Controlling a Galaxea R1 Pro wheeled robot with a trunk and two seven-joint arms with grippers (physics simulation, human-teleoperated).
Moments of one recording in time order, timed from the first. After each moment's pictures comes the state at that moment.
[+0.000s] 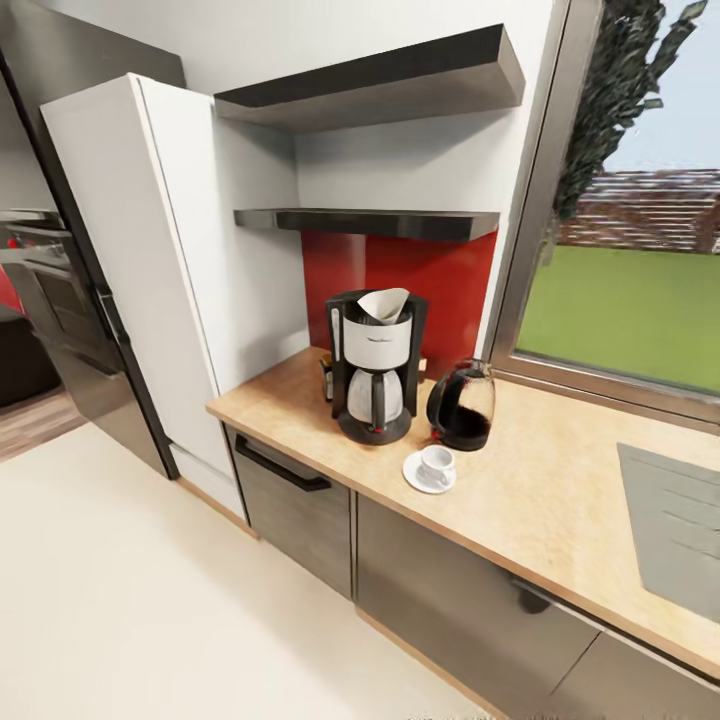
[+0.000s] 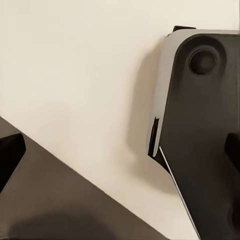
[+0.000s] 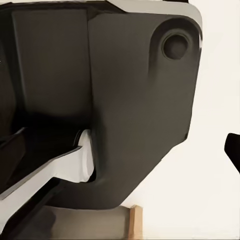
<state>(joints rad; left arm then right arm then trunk) -0.03 0.13 0.29 -0.02 -0.17 -0.15 0.01 -0.23 0.06 -0.08 -0.02 0.06 0.26 0.04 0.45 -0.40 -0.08</state>
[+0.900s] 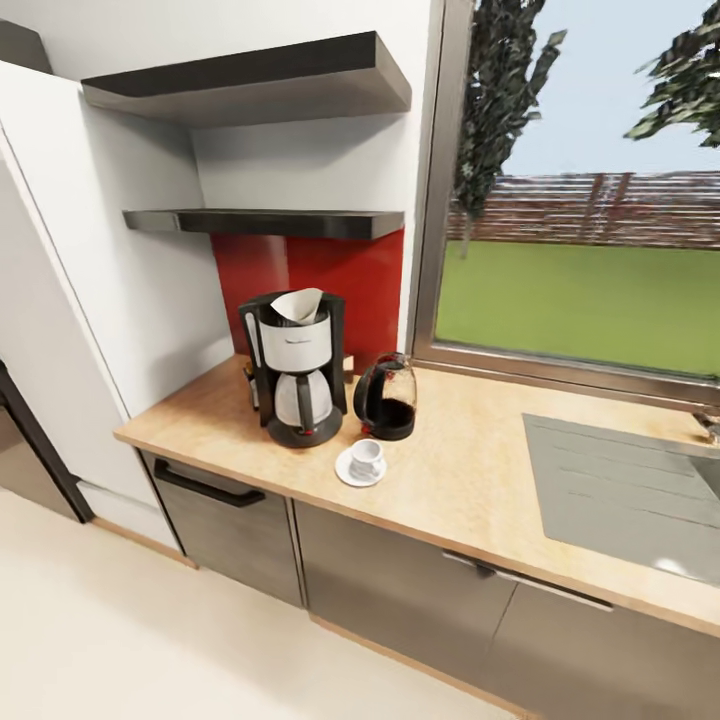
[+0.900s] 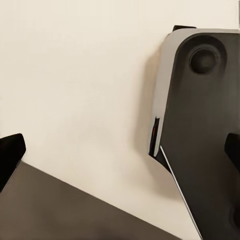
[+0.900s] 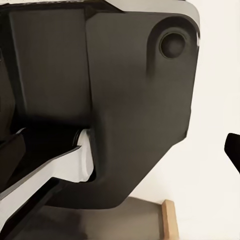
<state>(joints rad) -0.03 0.13 0.28 -0.02 -0.17 -0.16 0.01 -0.23 0.05 -0.09 -0.02 0.05 0.27 0.04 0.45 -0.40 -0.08</state>
